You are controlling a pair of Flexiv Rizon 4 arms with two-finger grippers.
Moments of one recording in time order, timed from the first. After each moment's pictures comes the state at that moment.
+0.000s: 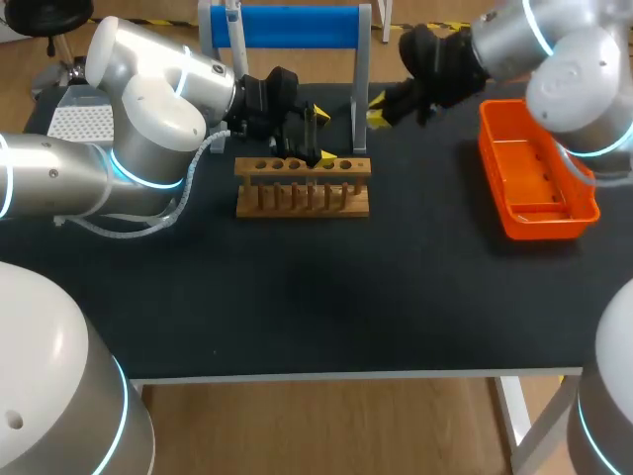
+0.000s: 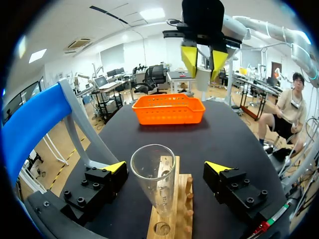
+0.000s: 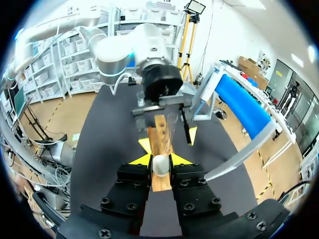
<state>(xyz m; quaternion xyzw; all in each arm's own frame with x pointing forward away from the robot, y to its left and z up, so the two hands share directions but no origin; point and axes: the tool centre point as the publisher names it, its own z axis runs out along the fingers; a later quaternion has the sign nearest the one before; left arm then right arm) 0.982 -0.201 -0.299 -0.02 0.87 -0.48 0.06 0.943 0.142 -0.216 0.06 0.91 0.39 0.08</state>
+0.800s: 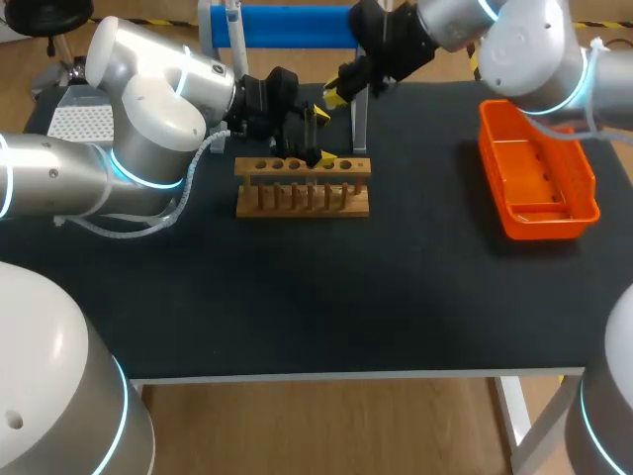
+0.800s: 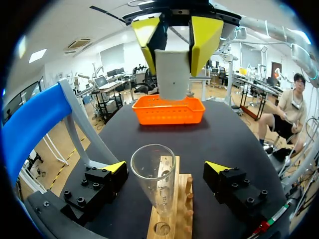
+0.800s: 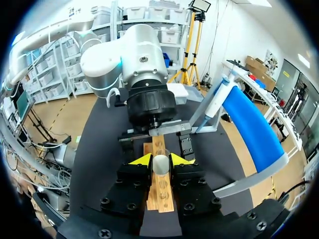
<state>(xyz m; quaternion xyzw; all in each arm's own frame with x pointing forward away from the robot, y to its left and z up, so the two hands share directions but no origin) 0.982 -0.201 -0.299 -0.02 0.87 -0.48 0.06 0.971 0.204 -0.205 0.04 0.92 0.39 0.05</state>
